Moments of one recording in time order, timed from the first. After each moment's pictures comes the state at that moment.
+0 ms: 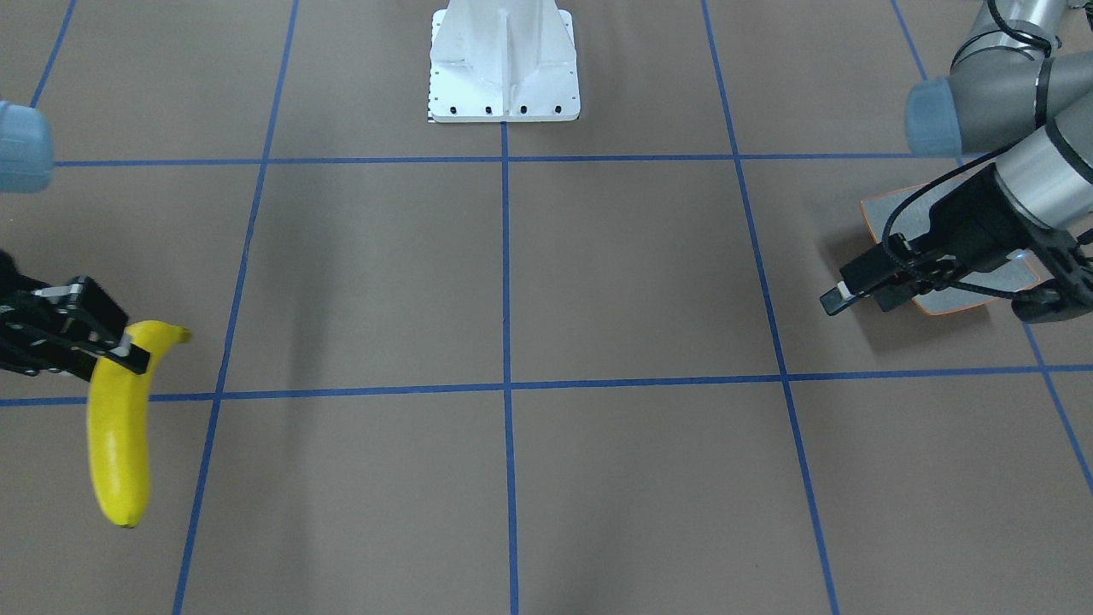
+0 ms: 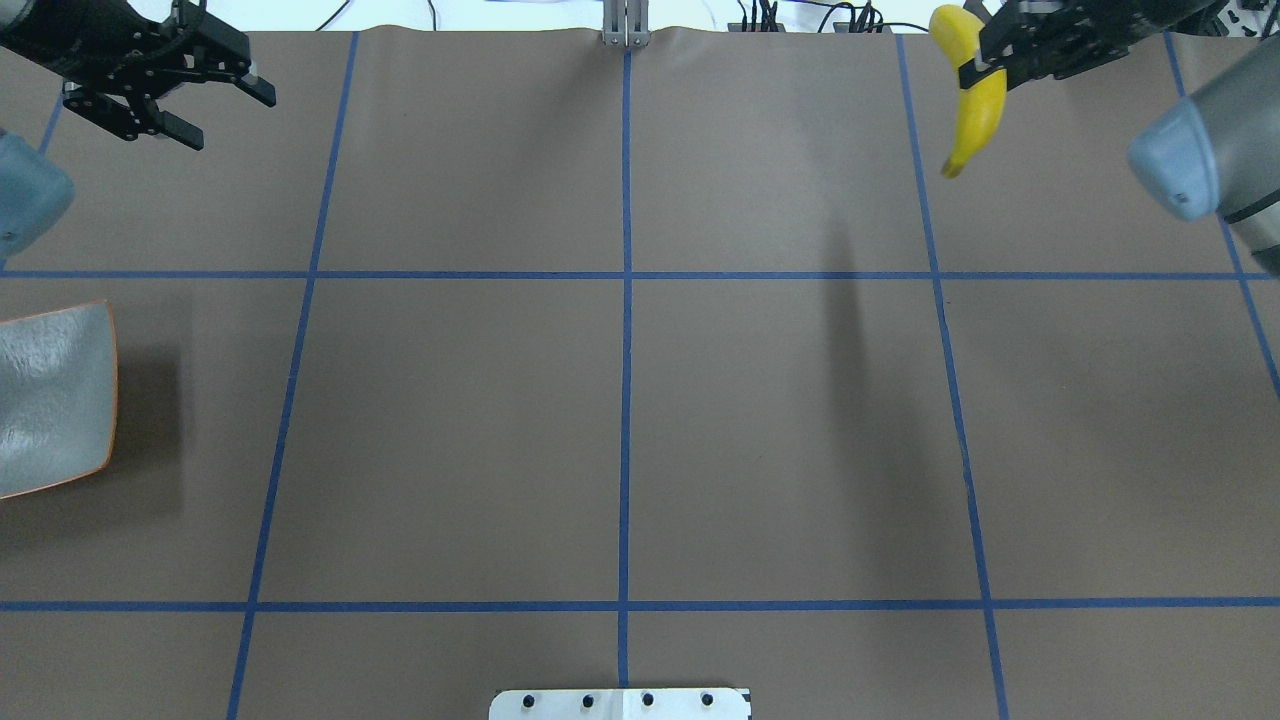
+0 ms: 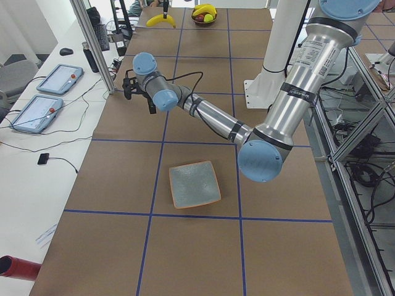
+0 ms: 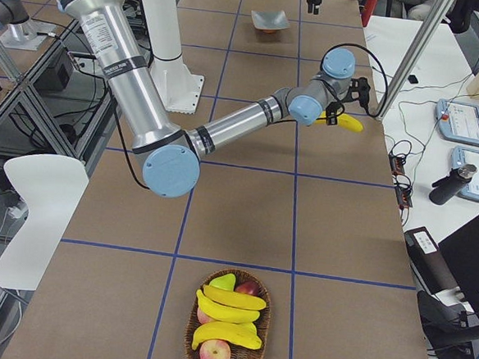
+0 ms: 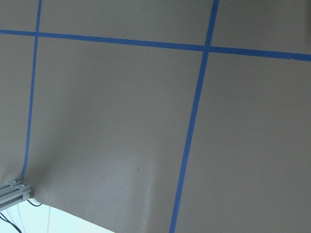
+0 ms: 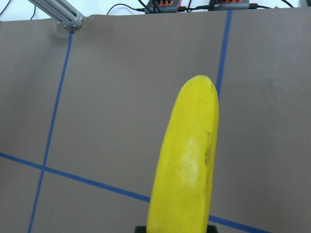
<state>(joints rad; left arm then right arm) -1.16 -2.03 -1.65 -1.99 -2.49 -1.22 1.14 -1.07 1.60 -1.06 2.38 0.97</state>
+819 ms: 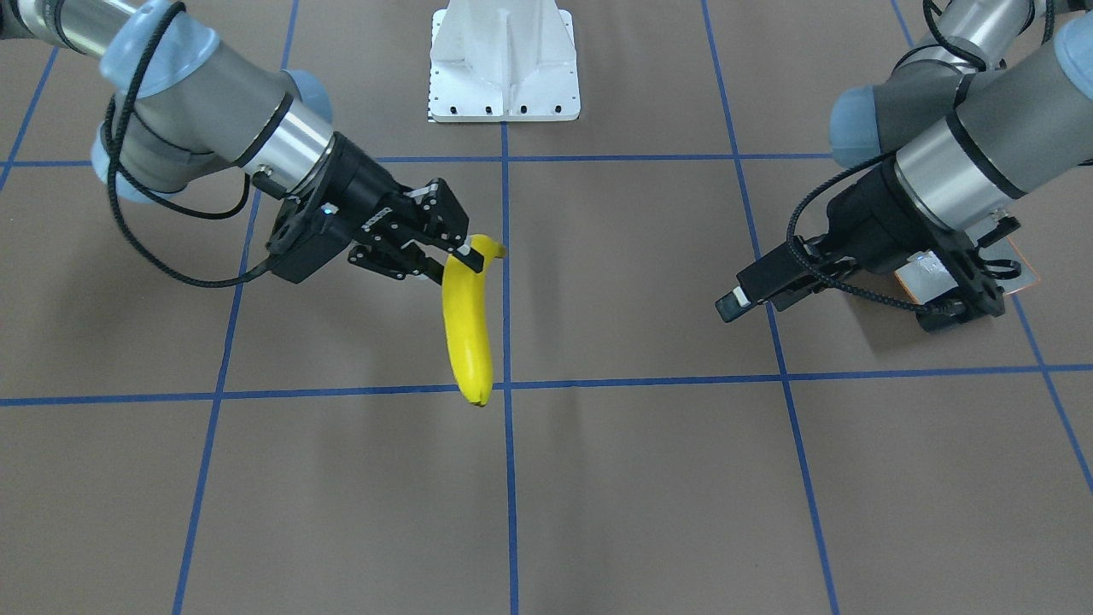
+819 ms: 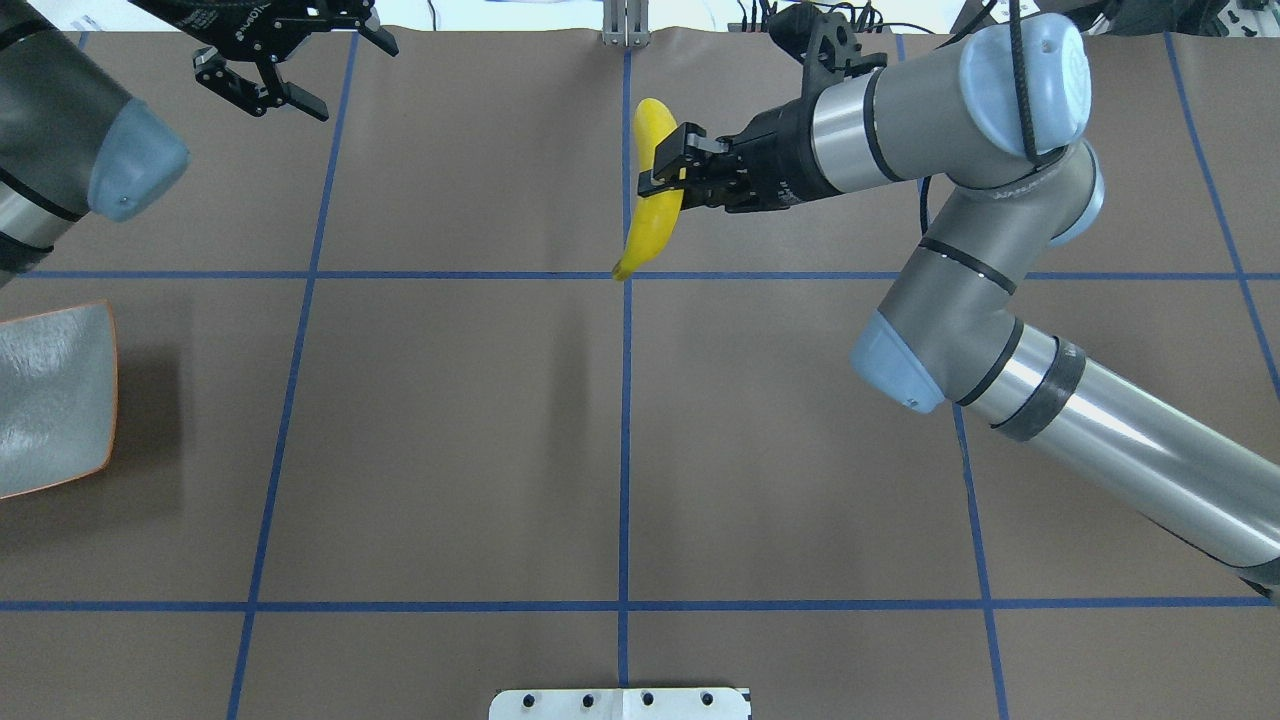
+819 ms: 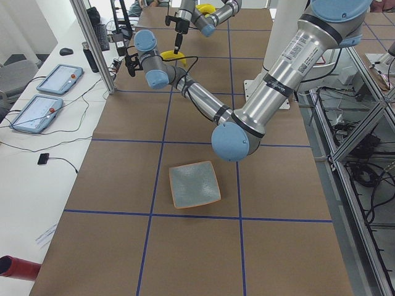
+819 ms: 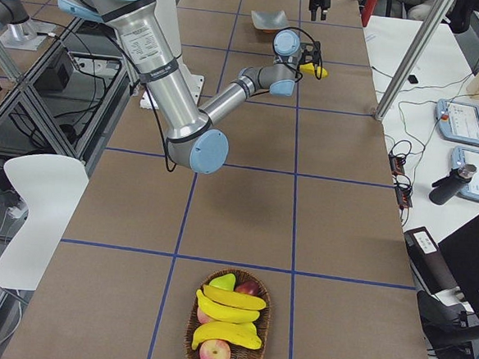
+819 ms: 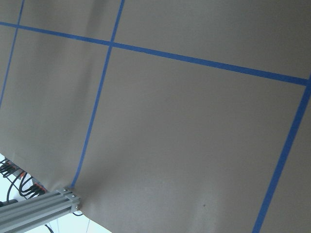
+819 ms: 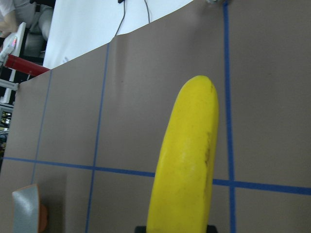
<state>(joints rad) -1.10 -2.20 -1.57 -2.13 -2.48 -1.54 0.75 -0.94 1.60 -0.66 2.06 1.47</state>
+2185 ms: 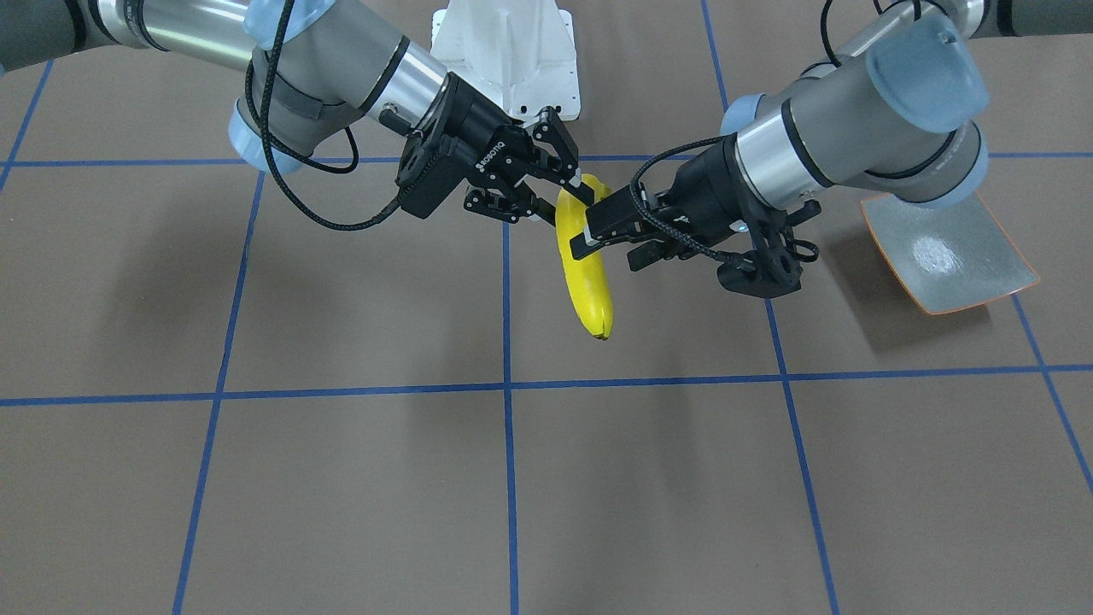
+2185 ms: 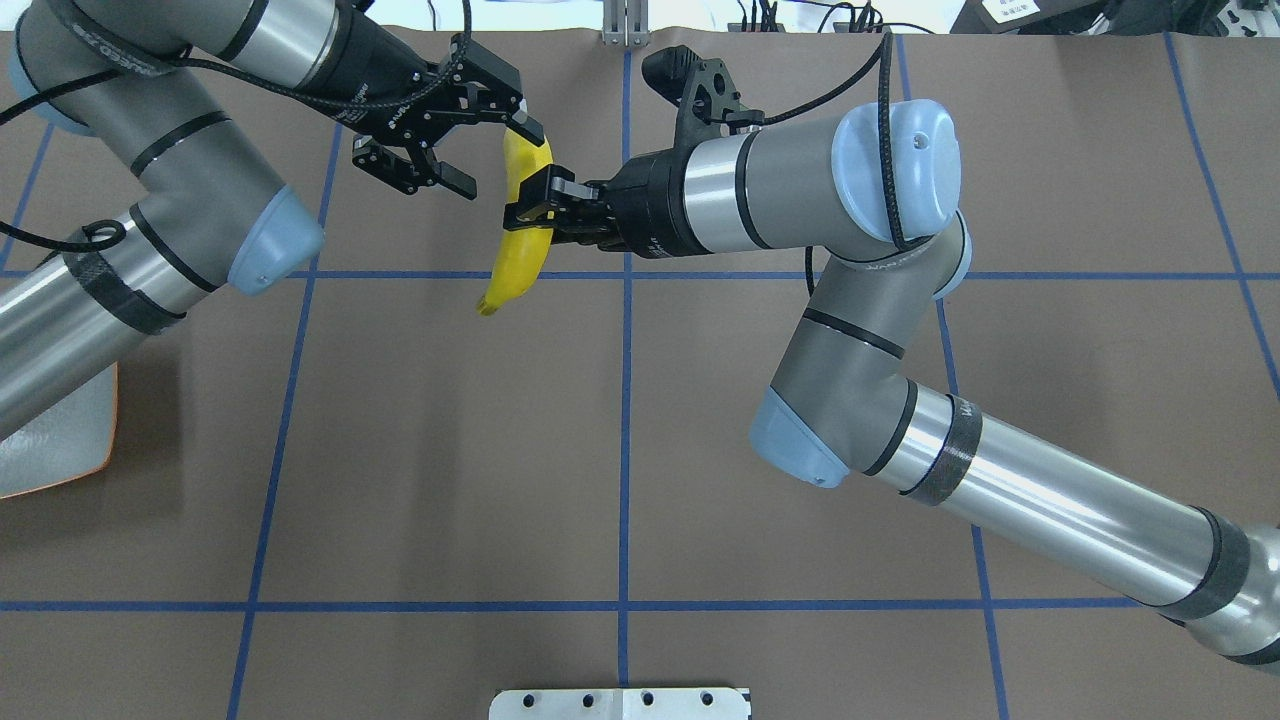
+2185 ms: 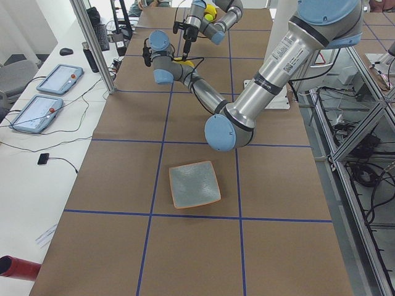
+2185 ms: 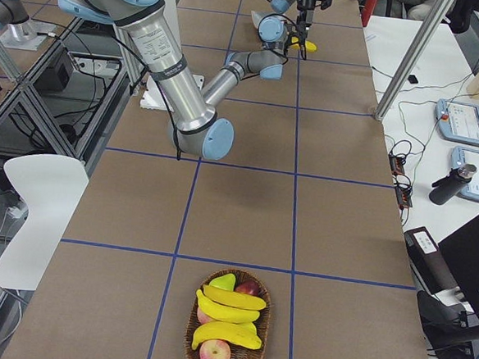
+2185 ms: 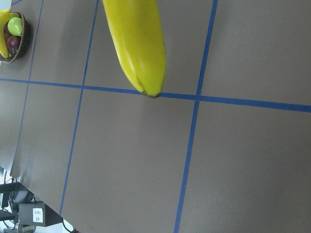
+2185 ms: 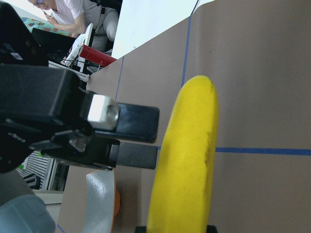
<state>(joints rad) -0.93 -2.27 -1.51 -2.39 -2.48 -1.64 0.63 -0.84 1.59 -0.61 1.93 1.51</state>
